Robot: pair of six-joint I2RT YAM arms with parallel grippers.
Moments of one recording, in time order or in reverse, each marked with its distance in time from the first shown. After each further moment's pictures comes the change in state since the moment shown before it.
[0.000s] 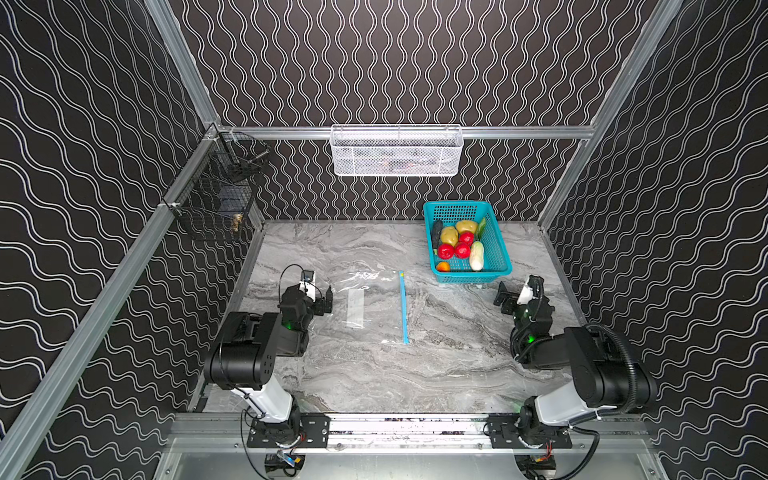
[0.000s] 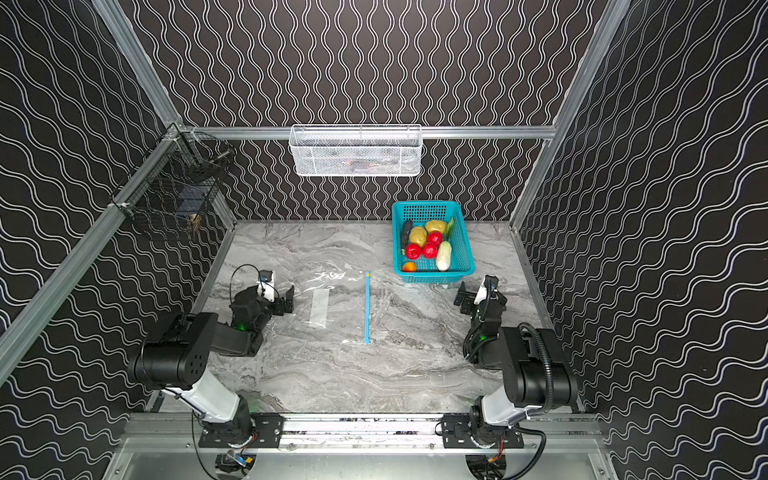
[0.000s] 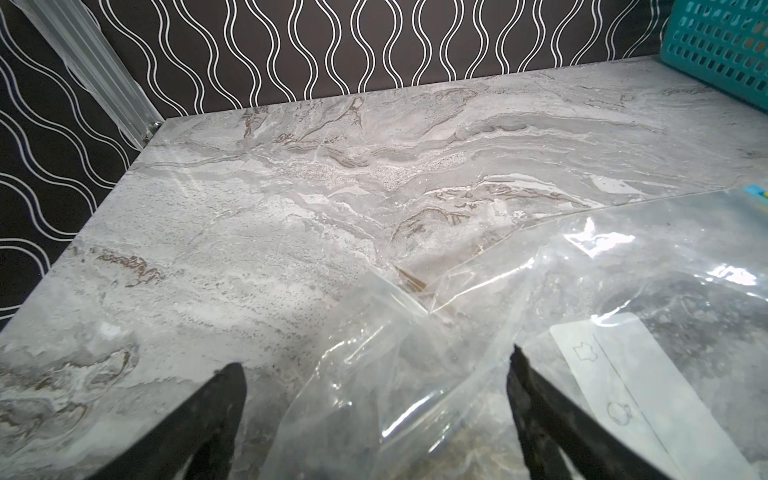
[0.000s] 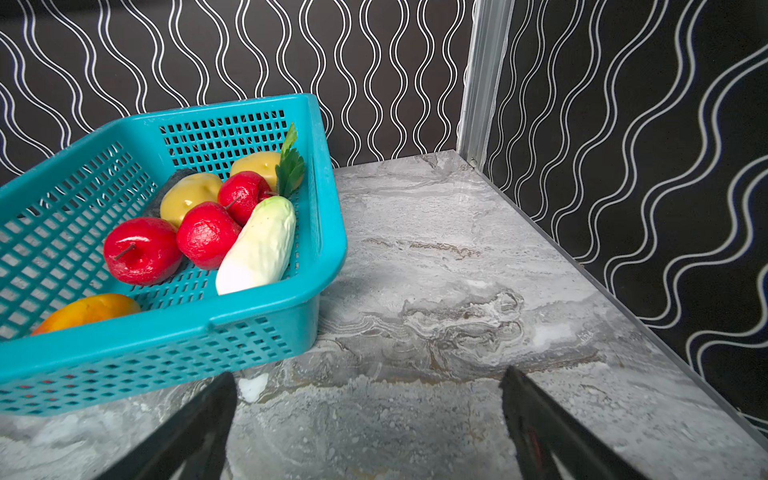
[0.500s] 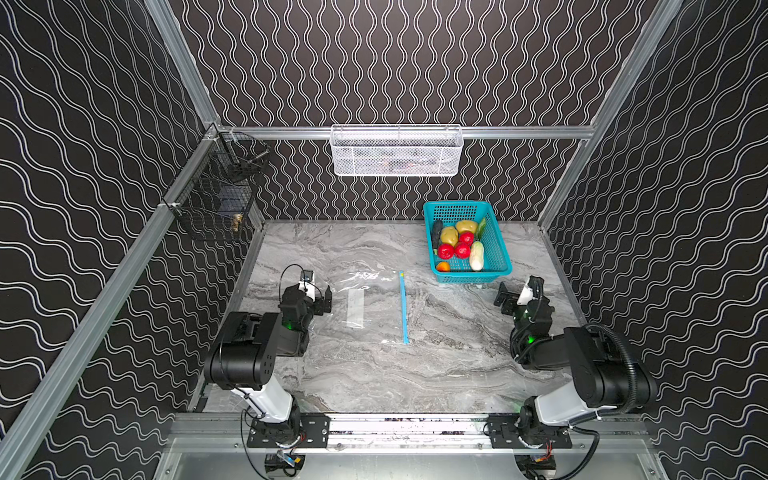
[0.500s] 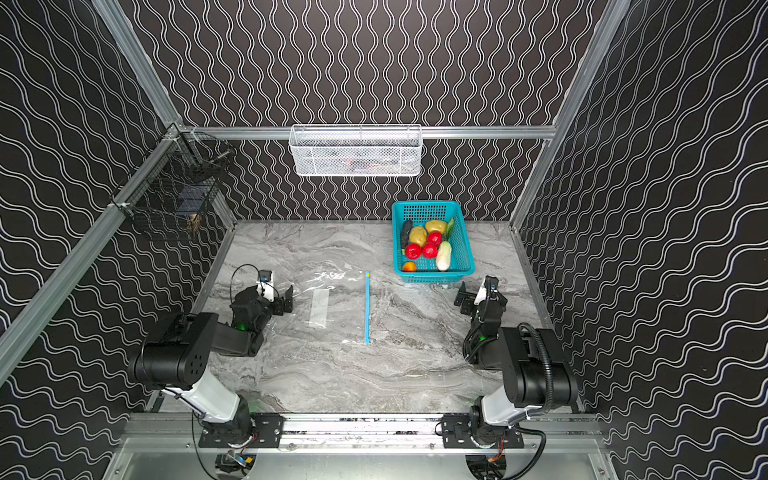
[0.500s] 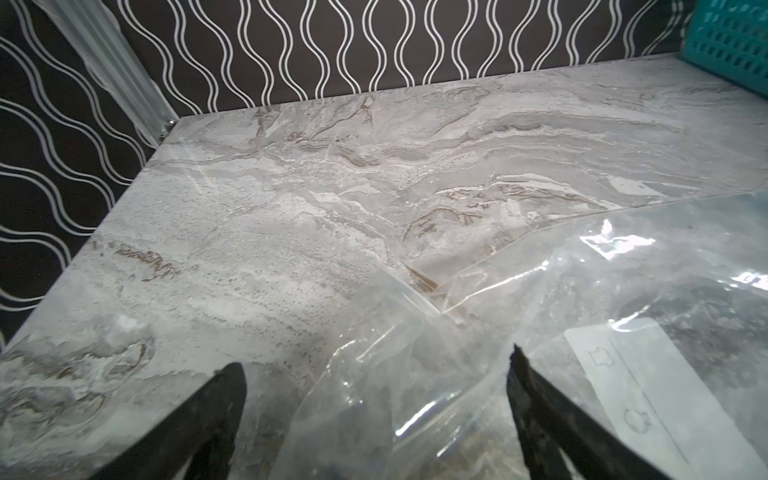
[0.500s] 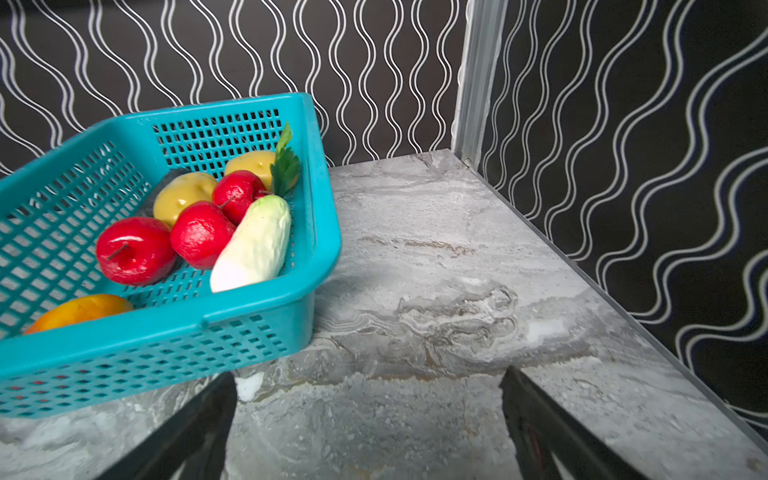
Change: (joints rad) left arm -0.003 0.000 0.000 0.000 -0.040 0.000; right arm 0.006 -0.001 -0.009 0.005 0.027 0.000
